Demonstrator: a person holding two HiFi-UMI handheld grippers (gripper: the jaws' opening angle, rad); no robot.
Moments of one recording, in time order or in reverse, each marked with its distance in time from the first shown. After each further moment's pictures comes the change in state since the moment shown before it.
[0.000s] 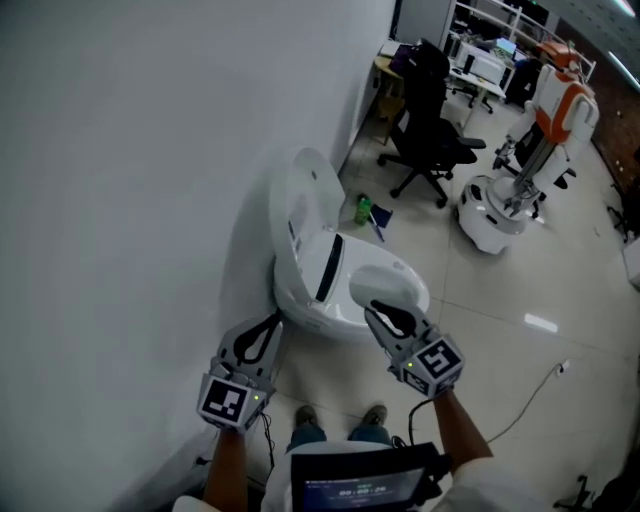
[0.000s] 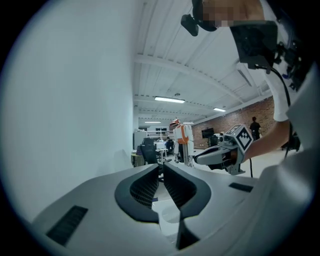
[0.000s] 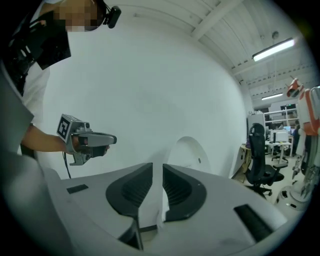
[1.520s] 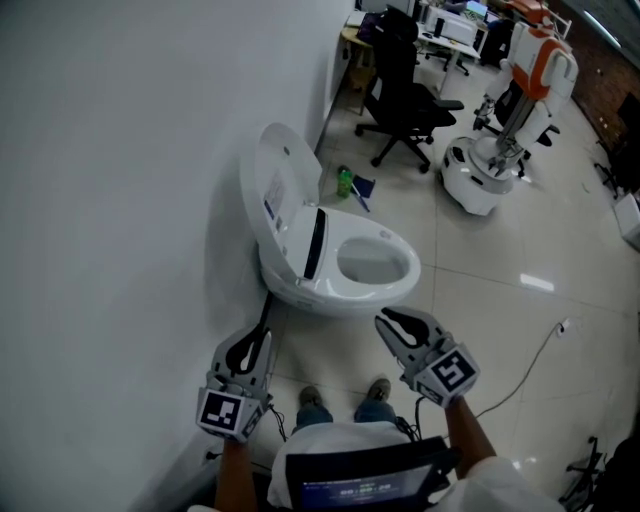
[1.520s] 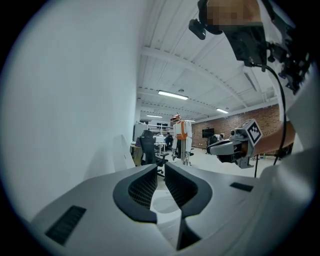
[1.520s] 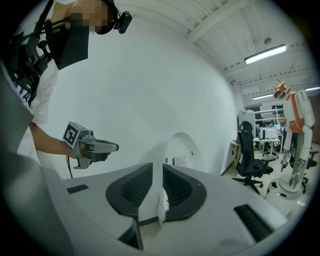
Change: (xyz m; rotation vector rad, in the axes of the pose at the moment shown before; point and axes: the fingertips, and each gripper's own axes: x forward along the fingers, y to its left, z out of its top) left arm -0.019 -0.032 -0.048 -0.138 0.091 -0.017; right arm -0.069 0.016 -0.031 0.036 0.007 -0.080
